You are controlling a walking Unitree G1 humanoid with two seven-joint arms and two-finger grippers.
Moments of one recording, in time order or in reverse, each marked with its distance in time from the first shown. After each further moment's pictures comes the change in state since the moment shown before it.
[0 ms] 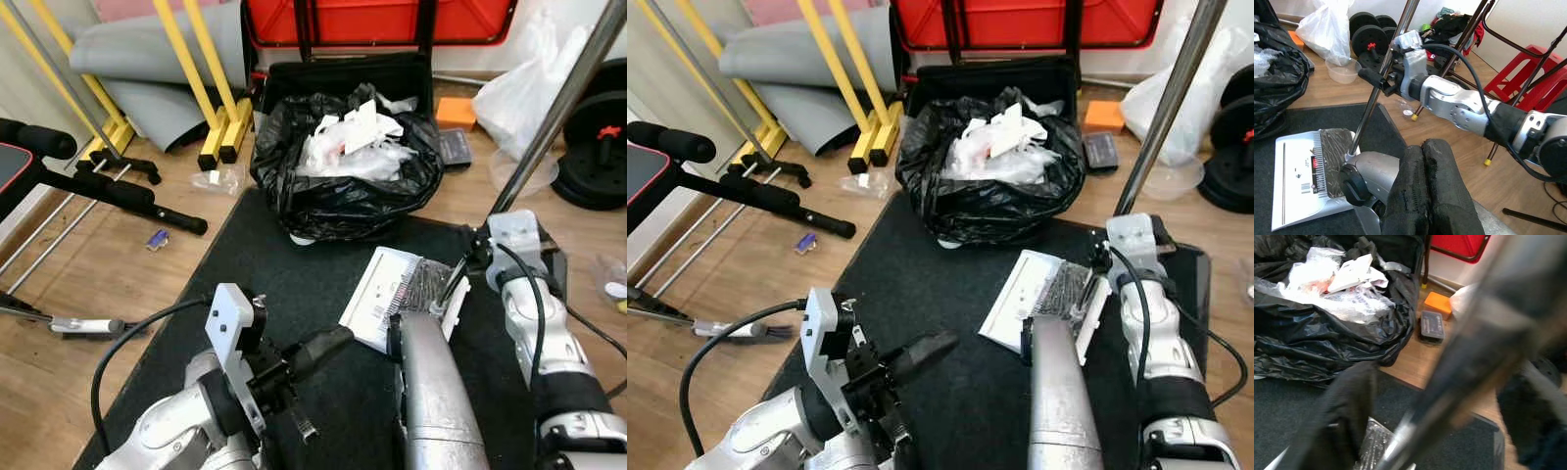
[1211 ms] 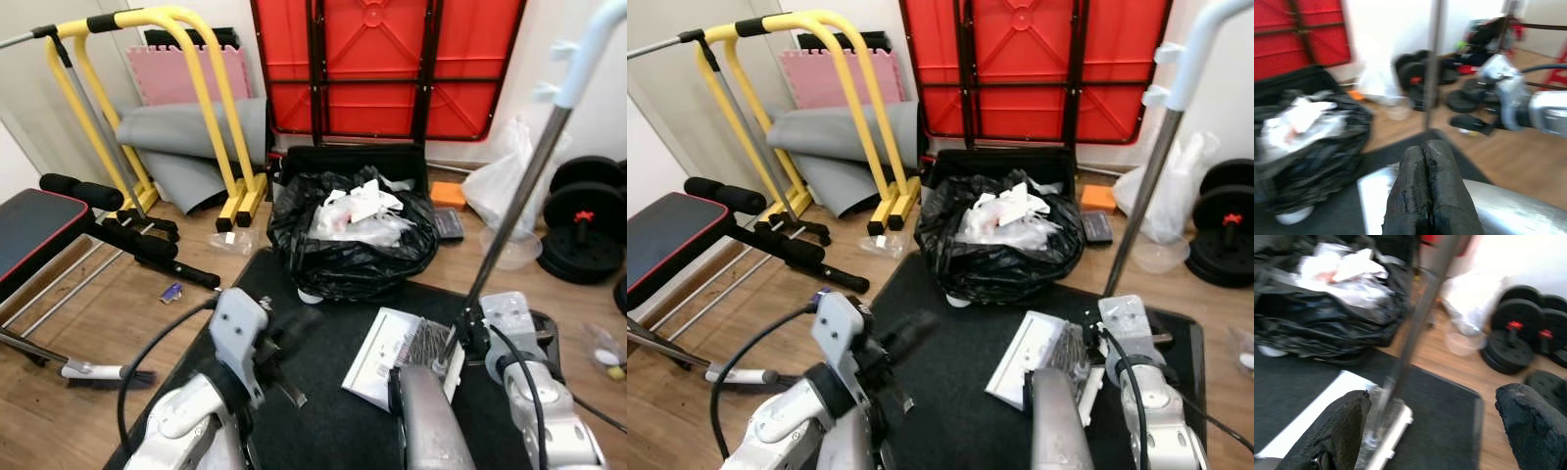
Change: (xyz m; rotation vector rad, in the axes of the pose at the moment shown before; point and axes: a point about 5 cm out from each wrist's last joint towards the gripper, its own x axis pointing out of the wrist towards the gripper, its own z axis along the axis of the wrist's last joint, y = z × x) left arm 0.006 0.038 -0.020 0.249 0.033 0.196; right arm -0.080 0.003 -0.050 -0.029 0.342 0.008
